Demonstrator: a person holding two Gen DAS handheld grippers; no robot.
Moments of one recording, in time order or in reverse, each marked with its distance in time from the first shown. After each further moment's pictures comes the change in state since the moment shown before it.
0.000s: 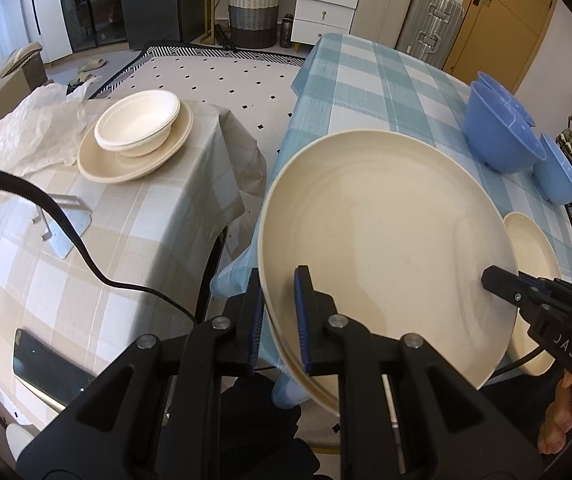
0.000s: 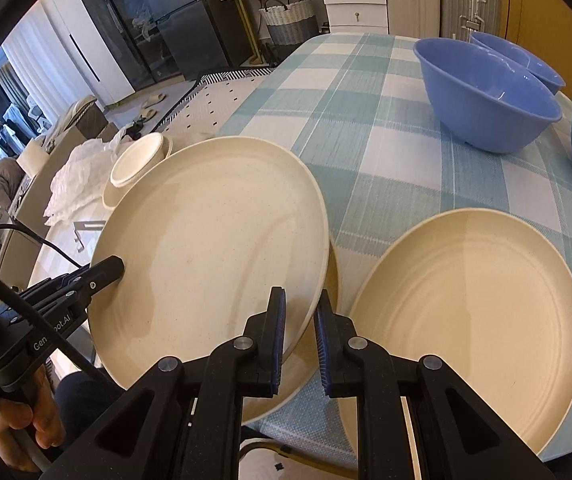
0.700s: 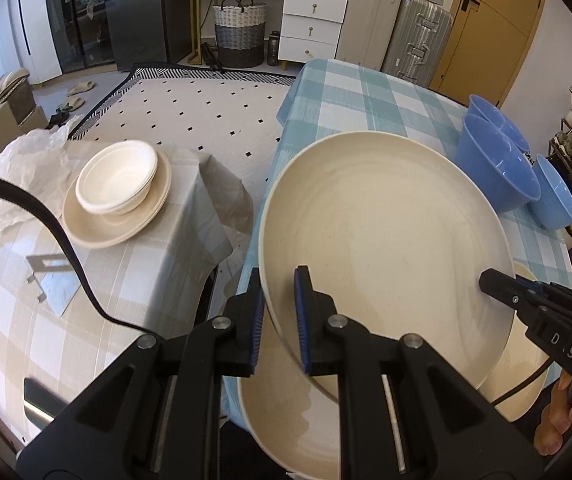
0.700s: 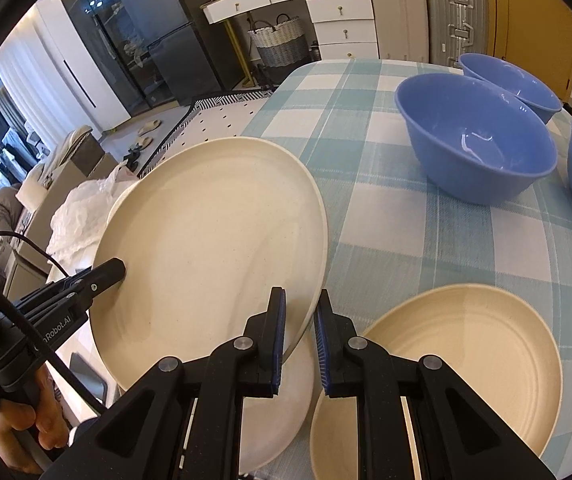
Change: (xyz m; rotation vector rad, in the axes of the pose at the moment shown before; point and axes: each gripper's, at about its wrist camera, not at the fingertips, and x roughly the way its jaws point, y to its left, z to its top) left arm 0.000 -0.023 0.067 0.040 -0.052 -0.021; right arm -0.010 -0.021 0.052 0.050 -0.064 0.014
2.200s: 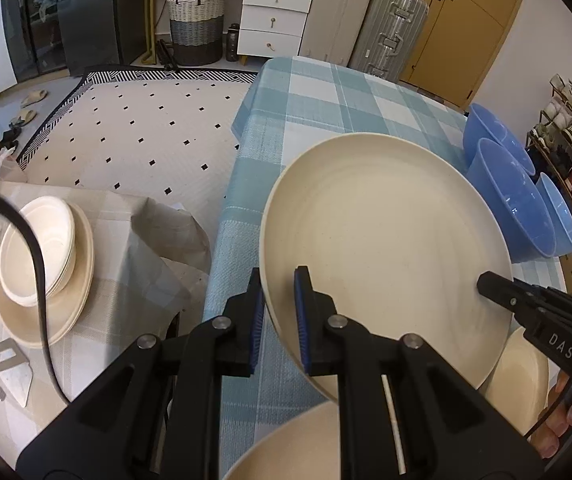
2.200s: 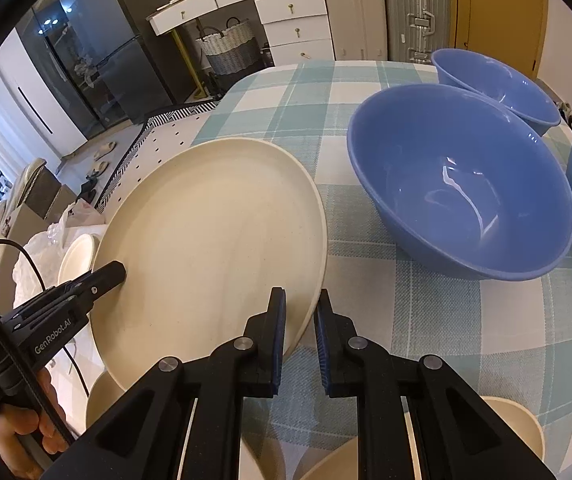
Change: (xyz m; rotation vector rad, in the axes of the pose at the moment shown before) left arm 0.106 -0.022 0.101 0.065 0.037 -0.137; right arm 0.056 -0.043 0.082 0.121 -0.009 -0.116
